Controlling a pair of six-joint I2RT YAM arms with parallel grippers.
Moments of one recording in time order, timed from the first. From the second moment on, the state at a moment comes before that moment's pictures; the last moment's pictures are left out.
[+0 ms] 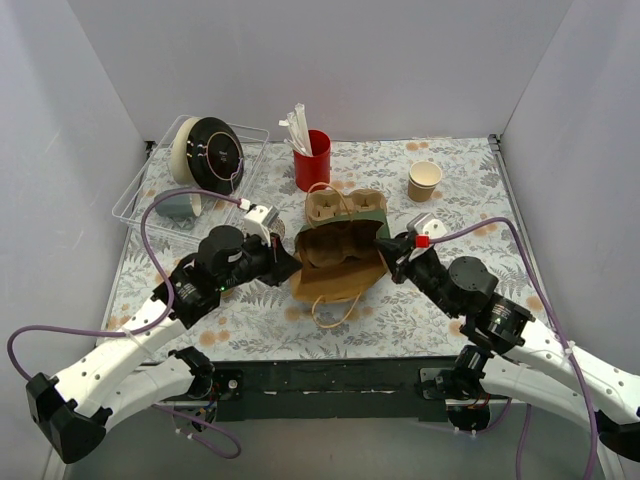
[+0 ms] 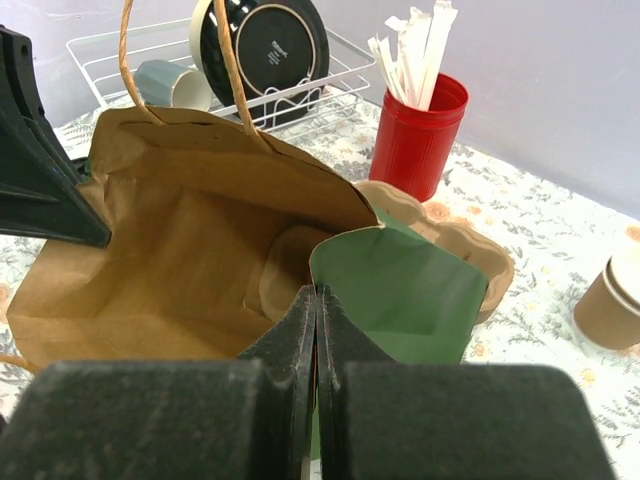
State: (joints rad) left arm -0.72 0.86 0.80 -0.31 0.19 -0.45; right arm 1.00 0.64 0.66 0.00 0.28 -0.03
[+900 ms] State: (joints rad) left arm -0.72 1.02 1.14 -0.63 0.12 -0.75; right arm 1.00 0.90 1.04 -0.60 0.34 0.54
